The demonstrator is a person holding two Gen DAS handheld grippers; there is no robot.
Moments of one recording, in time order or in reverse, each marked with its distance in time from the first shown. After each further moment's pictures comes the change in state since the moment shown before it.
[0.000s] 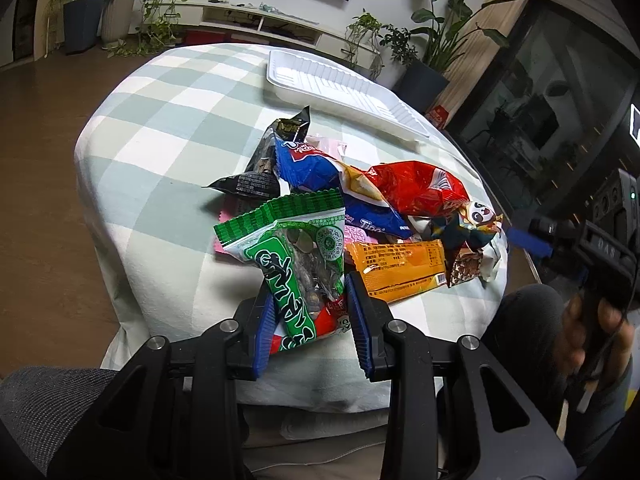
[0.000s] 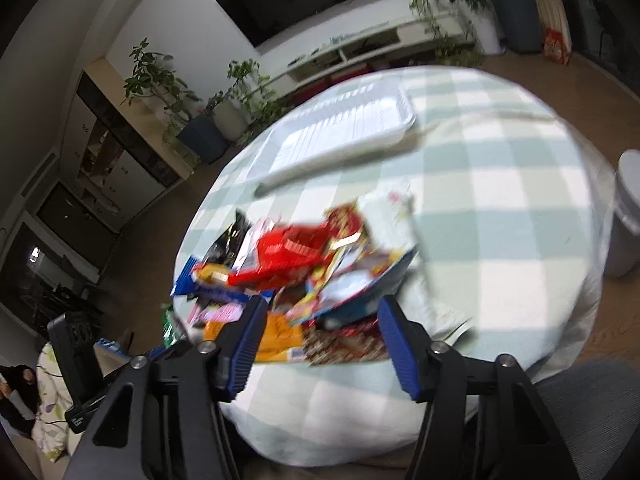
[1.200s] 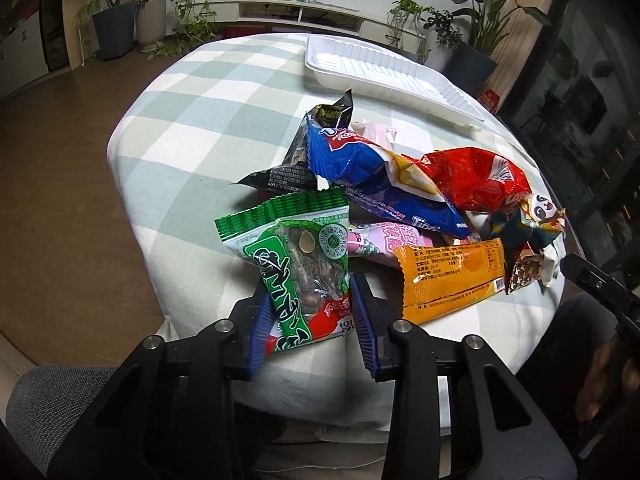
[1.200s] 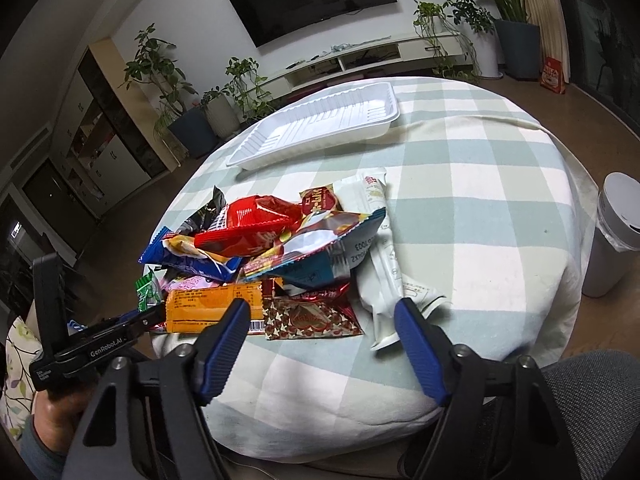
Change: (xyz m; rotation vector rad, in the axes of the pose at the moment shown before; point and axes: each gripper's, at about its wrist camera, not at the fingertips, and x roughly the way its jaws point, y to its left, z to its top) left arm 0.028 -0.007 0.009 0.011 0.042 0.225; right arm 0.007 0.001 -0.045 -0.070 0.001 -0.033
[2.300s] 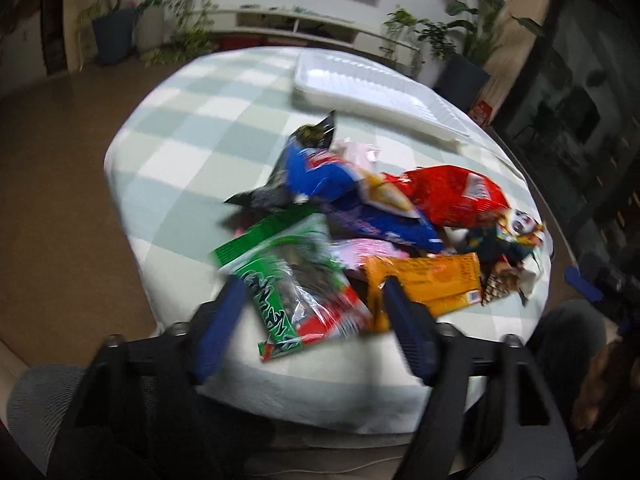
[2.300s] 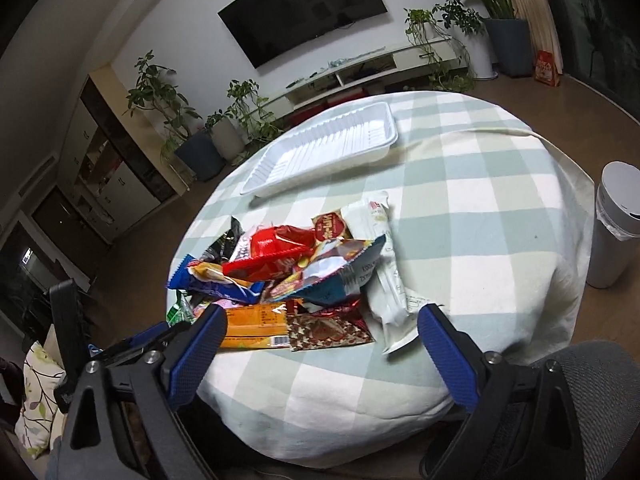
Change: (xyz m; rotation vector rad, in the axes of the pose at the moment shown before) left arm -0.014 -0.004 0.005 -0.034 -0.033 -0.032; right arm -0.021 -0.003 0.008 0.062 -0.058 0.037
